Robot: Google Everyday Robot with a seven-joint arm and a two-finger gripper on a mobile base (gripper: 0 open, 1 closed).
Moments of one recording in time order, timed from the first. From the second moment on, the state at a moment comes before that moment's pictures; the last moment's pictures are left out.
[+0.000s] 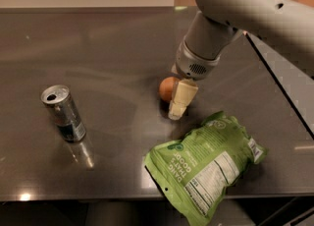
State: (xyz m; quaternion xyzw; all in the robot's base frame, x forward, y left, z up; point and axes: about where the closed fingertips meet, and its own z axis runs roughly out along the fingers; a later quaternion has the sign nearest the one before) arm 0.533 -0.055 0.853 -0.66 0.73 0.07 0.15
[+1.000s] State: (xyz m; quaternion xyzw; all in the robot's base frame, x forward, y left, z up) arm 0.536 -0.055 0.862 -0.66 0.73 0.09 0.15
